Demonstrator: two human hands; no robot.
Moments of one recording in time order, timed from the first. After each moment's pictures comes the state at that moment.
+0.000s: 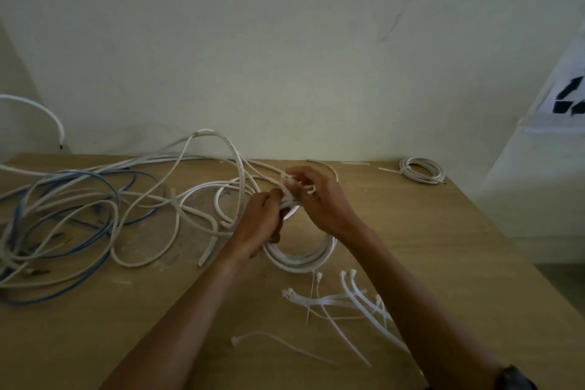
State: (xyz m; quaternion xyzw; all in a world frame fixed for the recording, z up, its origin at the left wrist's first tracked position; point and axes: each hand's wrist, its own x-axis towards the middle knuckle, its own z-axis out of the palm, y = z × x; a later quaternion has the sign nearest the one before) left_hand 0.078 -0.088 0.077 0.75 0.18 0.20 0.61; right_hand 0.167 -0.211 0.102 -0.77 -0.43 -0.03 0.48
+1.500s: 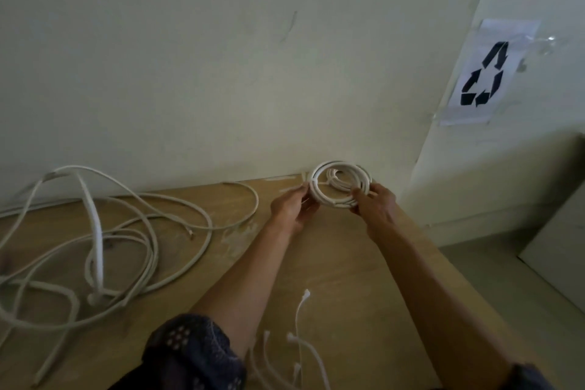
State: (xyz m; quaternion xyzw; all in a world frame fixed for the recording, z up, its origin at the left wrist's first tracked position) left_hand 0.333 -0.219 0.049 0.40 0.25 0.03 0.88; right_hand 0.379 -0.377 0.039 -0.70 0.06 -0.05 0.71
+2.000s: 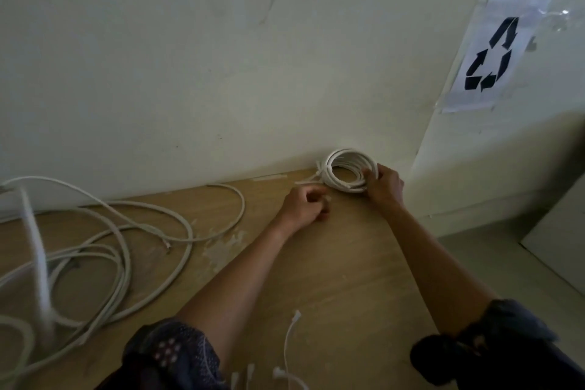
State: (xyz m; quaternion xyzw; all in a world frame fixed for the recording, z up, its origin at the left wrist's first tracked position) left_hand 0.376 -0.229 0.018 0.75 0.08 0.01 0.66; right_hand 0.466 -0.410 0.029 -0.88 0.03 -0.11 0.47
